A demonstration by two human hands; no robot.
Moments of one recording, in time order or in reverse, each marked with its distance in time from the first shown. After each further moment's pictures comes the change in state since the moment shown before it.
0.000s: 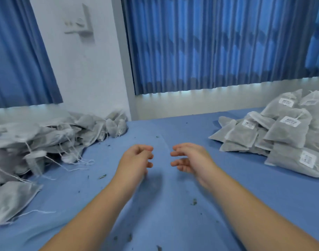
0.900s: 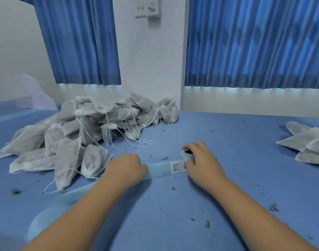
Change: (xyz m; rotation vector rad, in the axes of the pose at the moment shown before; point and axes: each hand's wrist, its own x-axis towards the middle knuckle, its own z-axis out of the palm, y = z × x) left_hand 0.014 -0.075 -0.188 1.287 0.087 -0.098; right_hand 0.009 0.068 0.138 -1.041 -0.124 -0.570
